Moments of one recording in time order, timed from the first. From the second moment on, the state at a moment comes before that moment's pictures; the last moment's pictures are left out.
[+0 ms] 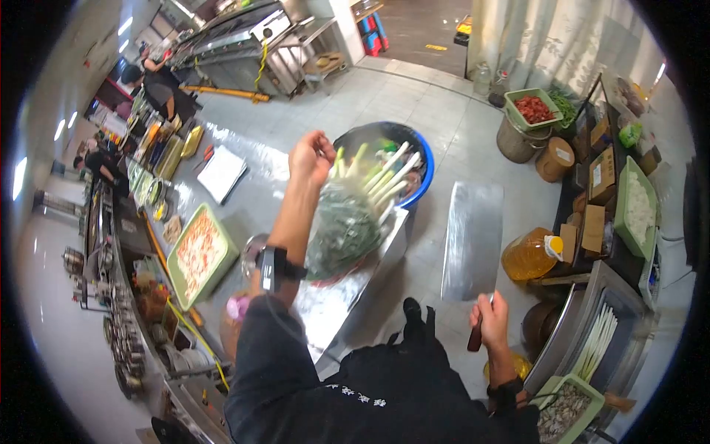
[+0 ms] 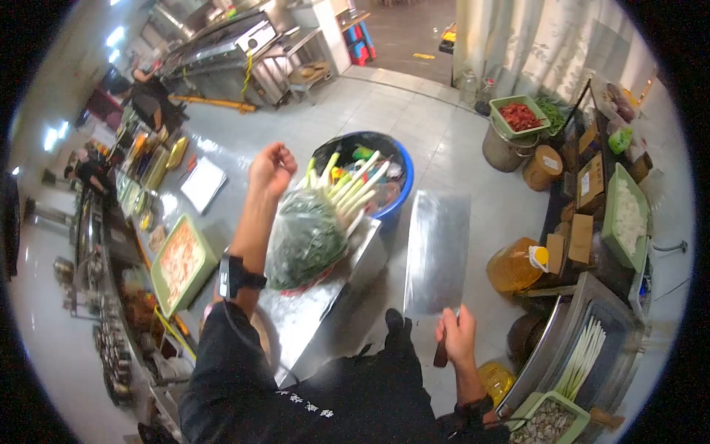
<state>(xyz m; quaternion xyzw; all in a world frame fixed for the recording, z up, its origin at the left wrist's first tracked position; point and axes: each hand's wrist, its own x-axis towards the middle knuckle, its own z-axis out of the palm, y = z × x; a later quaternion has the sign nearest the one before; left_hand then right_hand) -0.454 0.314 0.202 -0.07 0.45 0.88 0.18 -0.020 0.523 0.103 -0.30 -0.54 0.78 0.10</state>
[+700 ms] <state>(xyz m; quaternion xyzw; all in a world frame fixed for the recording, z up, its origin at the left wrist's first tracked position) -0.295 0.010 0.196 -0.08 0.86 0.48 -0.14 -0.132 0.461 0.132 -0.01 -0.63 0.77 -0.12</state>
